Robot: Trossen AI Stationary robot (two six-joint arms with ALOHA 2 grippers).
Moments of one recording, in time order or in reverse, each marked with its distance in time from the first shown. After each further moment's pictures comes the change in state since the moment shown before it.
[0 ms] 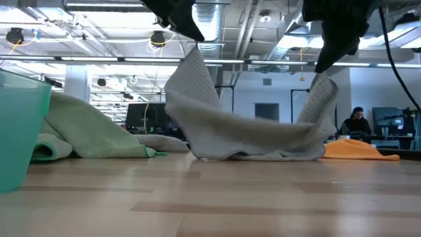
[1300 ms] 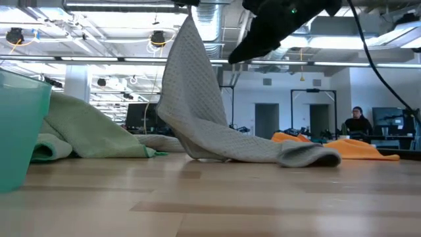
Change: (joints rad) left arm -0.089 -0.008 0.168 -0.337 0.596 0.227; right arm -0.226 0.243 0.000 0.781 -0.192 -0.792
